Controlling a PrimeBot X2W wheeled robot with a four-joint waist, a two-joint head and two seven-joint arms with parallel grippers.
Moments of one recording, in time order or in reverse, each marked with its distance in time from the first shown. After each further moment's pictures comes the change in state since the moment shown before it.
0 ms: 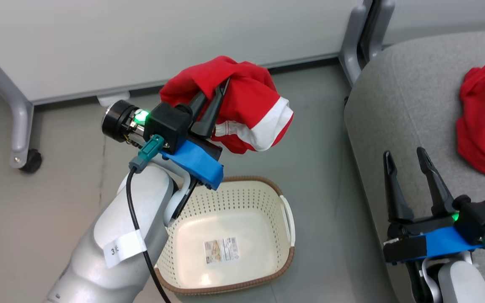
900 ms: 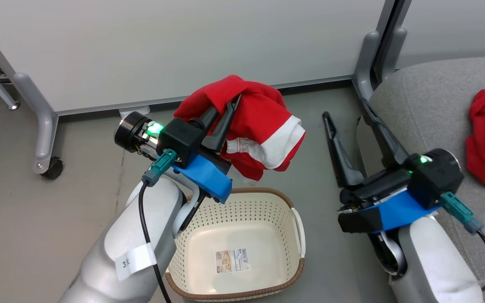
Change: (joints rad) left arm 0.052 -0.022 0.002 -0.020 0.042 -0.019 0.000; right arm -0.169 -0.034 0.208 -0.023 0.008 0.000 0.000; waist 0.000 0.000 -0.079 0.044
